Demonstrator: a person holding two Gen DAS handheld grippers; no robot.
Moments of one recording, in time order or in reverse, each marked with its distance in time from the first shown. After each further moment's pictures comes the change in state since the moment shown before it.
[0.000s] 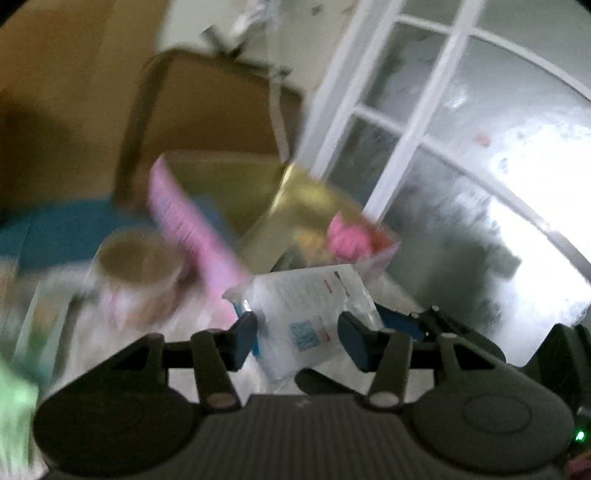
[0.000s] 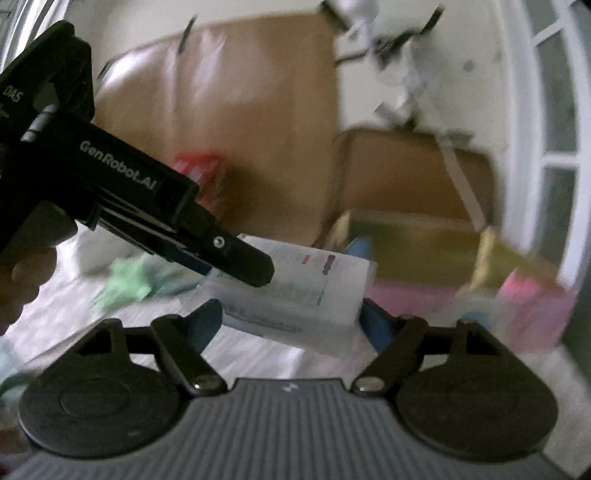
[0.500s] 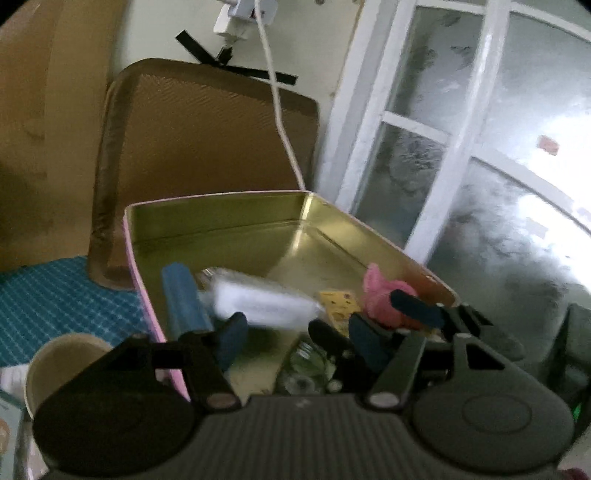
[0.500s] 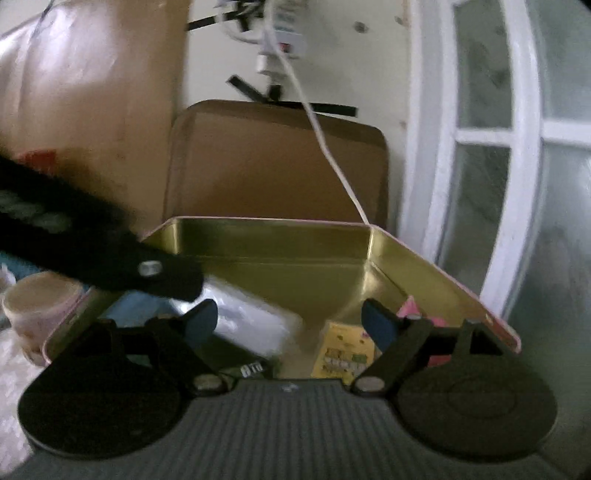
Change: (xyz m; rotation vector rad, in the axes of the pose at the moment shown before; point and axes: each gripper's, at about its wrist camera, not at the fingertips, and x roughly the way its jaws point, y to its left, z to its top) left arm 0.103 -0.011 0.040 0.036 -0.048 0.126; right arm 0.105 -0.118 0.024 0.061 0.039 -0.355
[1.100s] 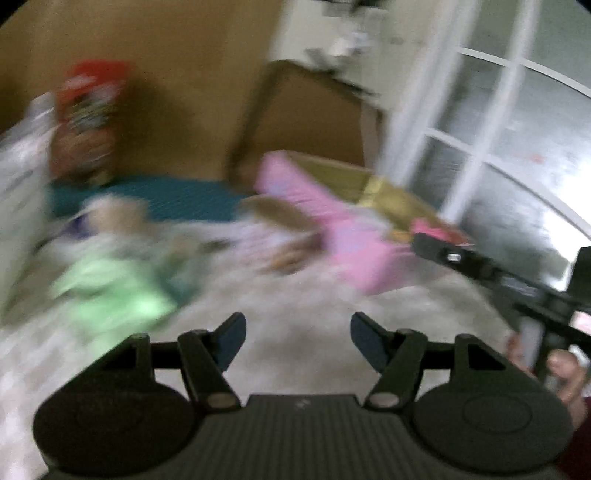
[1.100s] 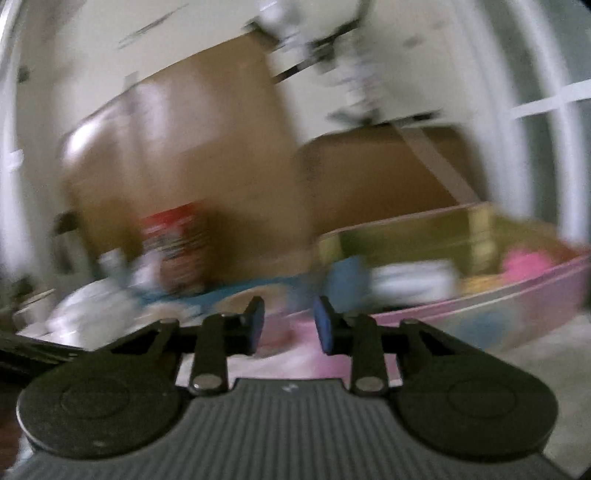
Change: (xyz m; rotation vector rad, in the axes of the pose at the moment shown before) left arm -0.171 0.112 -0.128 -0.170 -0.022 0.113; right arm -0.099 0.048 -0.013 0.215 -0.048 0.379
